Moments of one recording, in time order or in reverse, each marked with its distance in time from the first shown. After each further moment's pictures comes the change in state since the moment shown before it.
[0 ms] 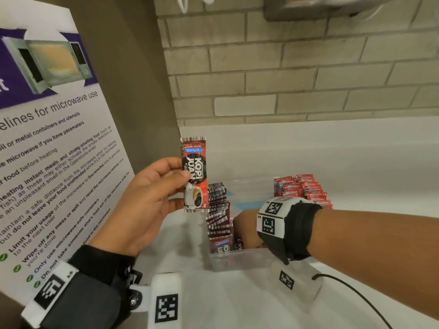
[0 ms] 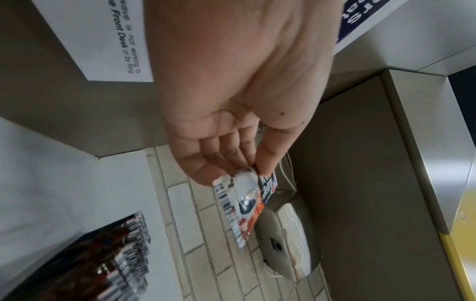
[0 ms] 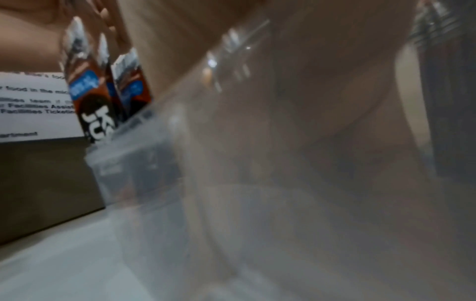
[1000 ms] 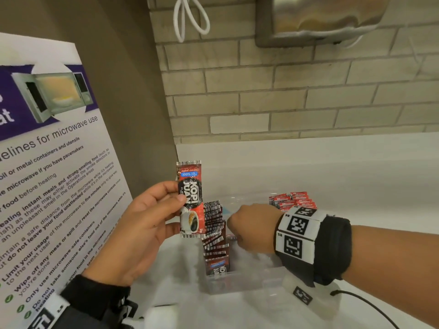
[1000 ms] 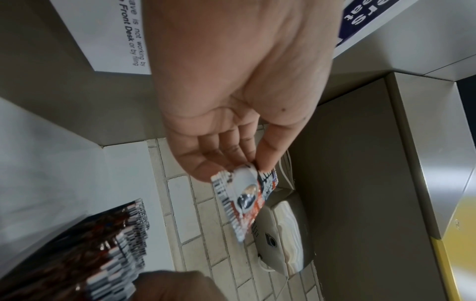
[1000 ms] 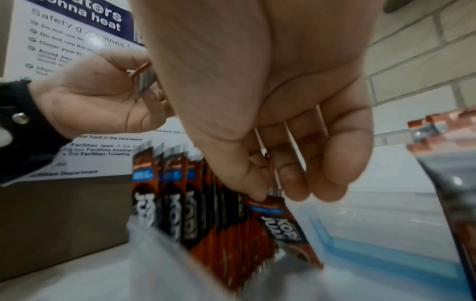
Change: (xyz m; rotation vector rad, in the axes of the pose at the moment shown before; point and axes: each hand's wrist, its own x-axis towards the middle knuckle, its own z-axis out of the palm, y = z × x) left_hand -0.005 -0.003 0.000 -0.048 0.008 -0.017; right_hand -0.045 0.005 -0.027 -0.037 0.402 0.081
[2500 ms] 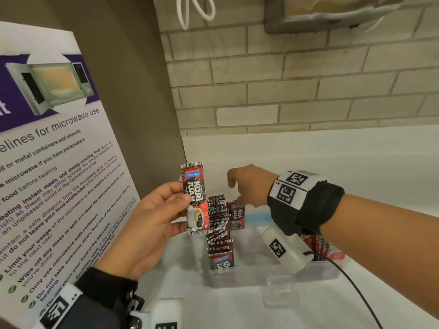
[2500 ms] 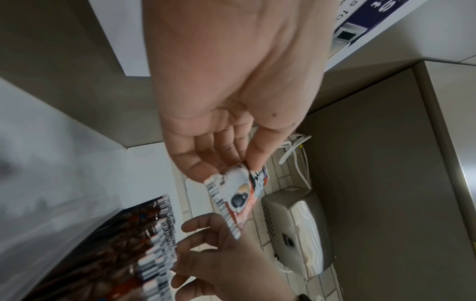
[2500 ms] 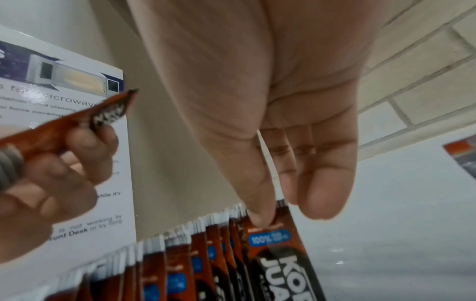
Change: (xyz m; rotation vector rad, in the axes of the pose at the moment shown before) left_hand 0.004 -0.012 0.002 0.006 0.053 -0.081; right_hand 0.040 0.036 -0.023 0.375 0.064 0.115
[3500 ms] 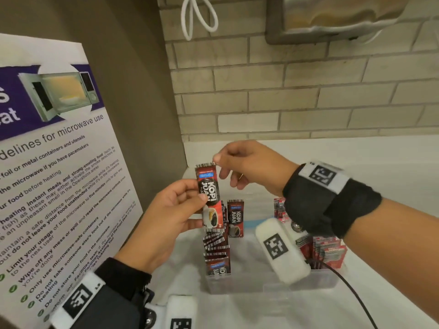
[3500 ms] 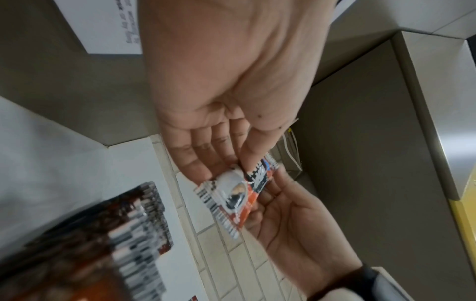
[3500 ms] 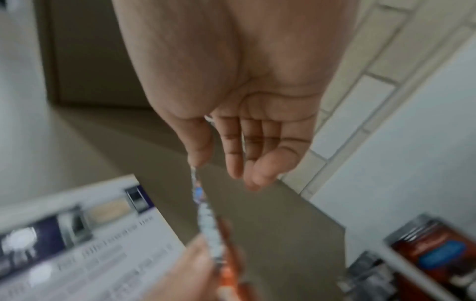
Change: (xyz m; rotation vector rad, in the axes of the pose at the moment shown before) left_hand 0.008 0.003 0.021 0.196 0.031 0.069; right_hand -0.026 -0.014 -0.035 0.869 0.269 -0.122
